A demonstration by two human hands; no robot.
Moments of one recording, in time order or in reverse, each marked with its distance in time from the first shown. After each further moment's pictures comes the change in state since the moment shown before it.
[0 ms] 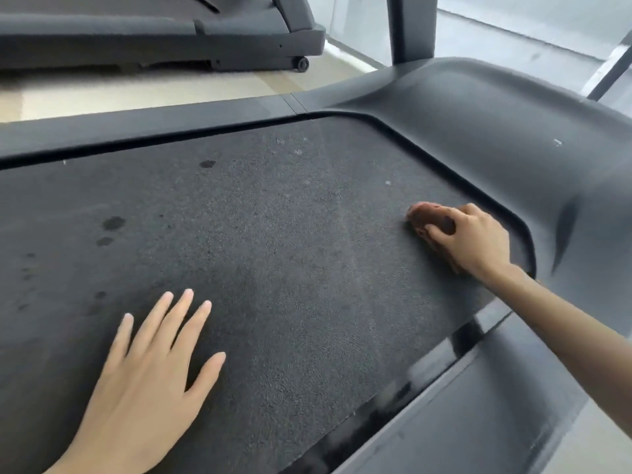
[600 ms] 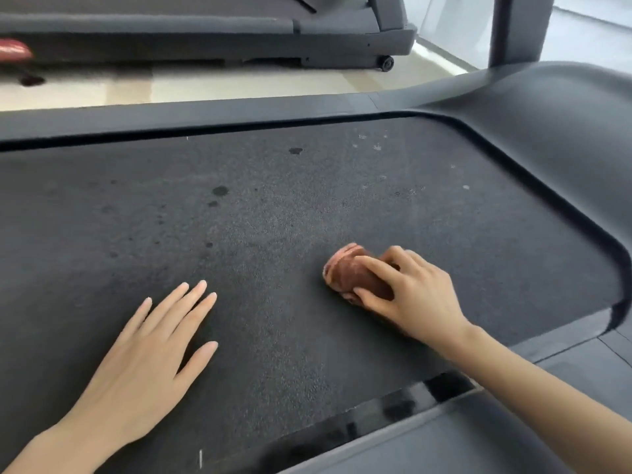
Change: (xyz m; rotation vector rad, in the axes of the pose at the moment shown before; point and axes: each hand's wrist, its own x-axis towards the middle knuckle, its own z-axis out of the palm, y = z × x) left_hand -0.076 -0.061 -0.016 0.025 -0.054 -0.078; right_hand -0.105 -0.154 -0.015 0.255 0.079 -0.709
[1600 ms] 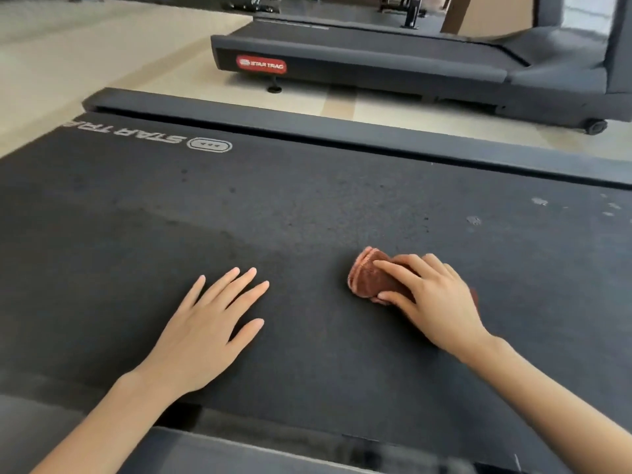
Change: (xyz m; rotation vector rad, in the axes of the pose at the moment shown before) left_hand -0.178 -0.217 -0.007 -0.046 0.059 -0.393; right_hand 0.107 -0.294 0.044 0.151 -0.095 -0.377
